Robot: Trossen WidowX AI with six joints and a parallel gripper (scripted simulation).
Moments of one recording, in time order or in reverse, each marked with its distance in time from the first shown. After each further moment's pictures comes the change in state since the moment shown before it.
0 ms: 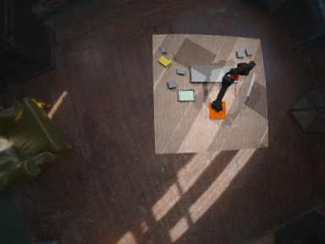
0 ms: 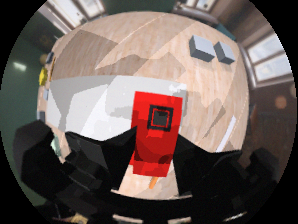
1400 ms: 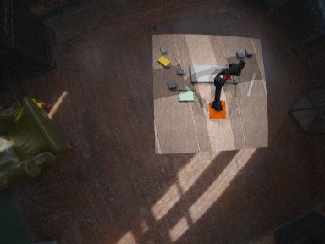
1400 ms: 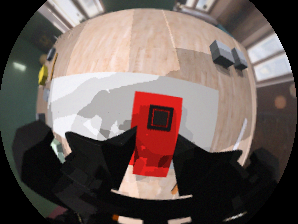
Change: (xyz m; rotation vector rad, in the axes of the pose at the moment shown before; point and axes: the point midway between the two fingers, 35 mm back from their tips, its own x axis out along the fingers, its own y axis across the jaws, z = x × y) arm 0.021 0.076 -0.005 0.005 -0.006 0.003
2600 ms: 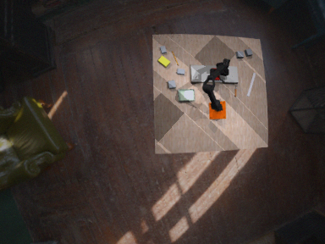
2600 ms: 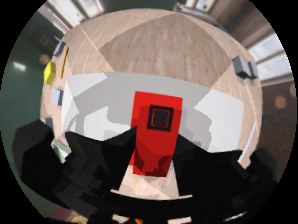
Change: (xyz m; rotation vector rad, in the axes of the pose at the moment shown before) arm 0.001 0.128 0.001 0.004 0.001 0.007
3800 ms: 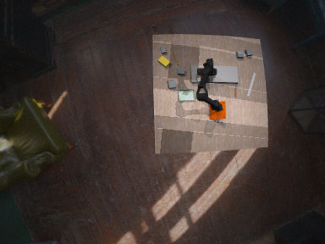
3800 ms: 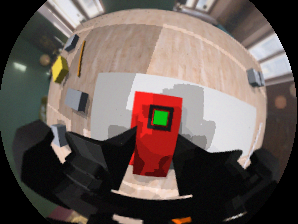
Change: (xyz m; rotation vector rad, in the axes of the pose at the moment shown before) arm 0.000 0.128 0.001 0.003 -0.001 0.009
